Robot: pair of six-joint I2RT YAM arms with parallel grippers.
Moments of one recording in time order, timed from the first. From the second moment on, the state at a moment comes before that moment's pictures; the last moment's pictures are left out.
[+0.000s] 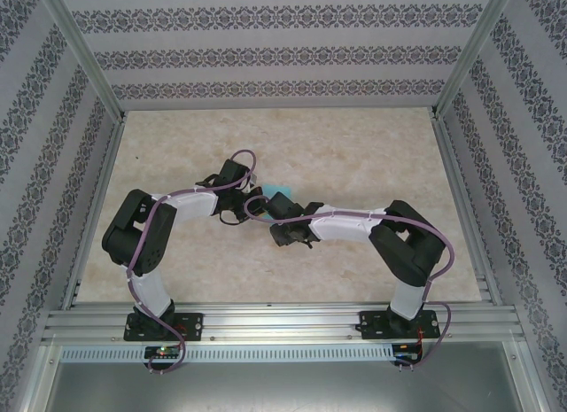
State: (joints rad) left arm -0.47 1.80 0.99 -0.17 0.52 -0.87; right arm 0.90 1.80 1.04 -0.40 0.16 0.31
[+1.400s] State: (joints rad) left arm -0.41 1.74 1.10 -0.38 0.45 -0.79; right arm 0.86 1.82 1.05 -0.26 0.07 0.30
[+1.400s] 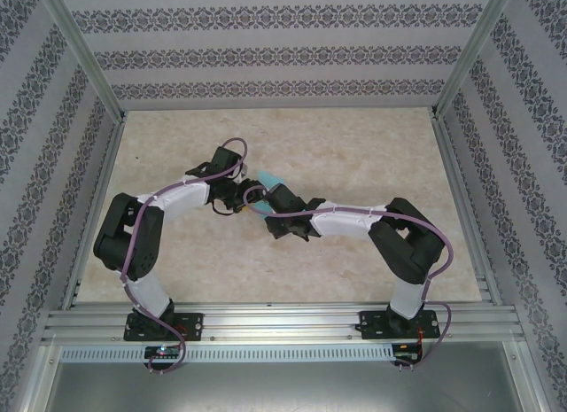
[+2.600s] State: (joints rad) left arm -0.43 1.77 1.00 -0.17 0.55 -0.87; right arm 0.81 1.74 0.98 -0.31 -0.02 0.27
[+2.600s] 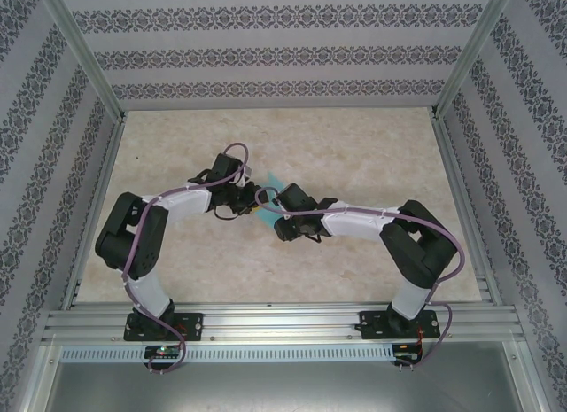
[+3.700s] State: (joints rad) left arm -0.46 1.83 1.00 -0.11 0.56 -0.89; right arm 0.69 1.65 0.85 -0.05 -0.31 0.42
